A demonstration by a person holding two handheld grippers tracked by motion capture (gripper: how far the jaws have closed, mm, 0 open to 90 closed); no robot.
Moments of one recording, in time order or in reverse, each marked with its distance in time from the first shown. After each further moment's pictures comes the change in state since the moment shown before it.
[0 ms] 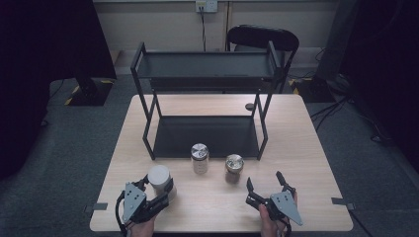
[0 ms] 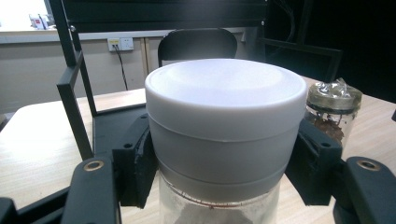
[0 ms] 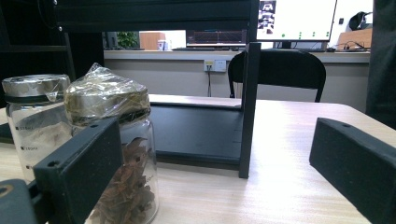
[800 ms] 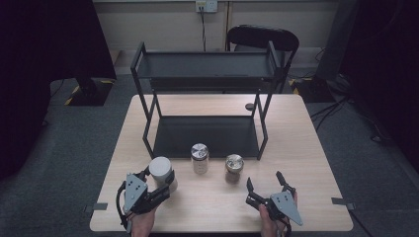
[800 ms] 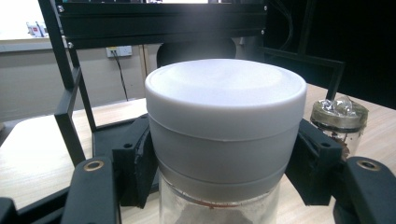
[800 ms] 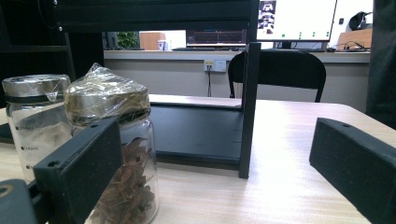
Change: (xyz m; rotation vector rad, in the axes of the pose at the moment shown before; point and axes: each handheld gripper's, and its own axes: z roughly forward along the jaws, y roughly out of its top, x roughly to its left) left arm 0.007 0.018 0.016 -0.002 -0.013 0.016; right arm 0.000 0.000 0.000 0.000 0.000 0.000
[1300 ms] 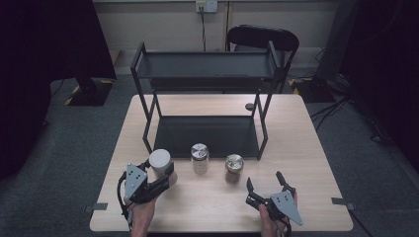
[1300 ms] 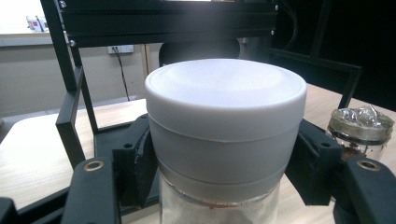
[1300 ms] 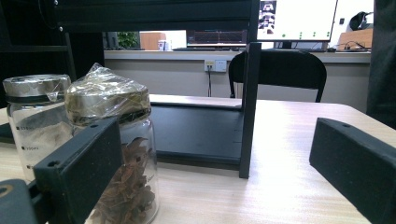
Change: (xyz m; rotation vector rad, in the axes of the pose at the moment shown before) left arm 0.012 0.005 0.017 0.012 0.003 -0.014; right arm 0.000 0.000 0.000 0.000 0.002 0.000
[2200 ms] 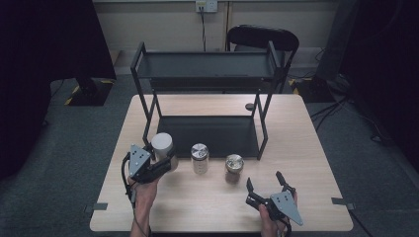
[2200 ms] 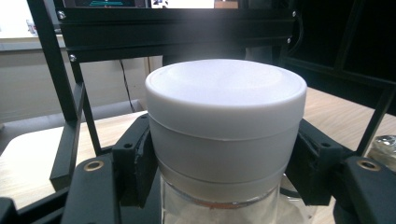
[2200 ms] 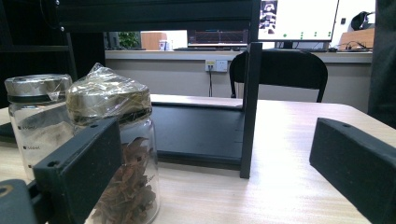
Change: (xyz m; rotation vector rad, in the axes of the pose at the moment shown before) left arm 0.020 0.016 0.043 0.004 0.006 0.000; right arm -0.001 0.000 0.000 0.000 0.004 0.000
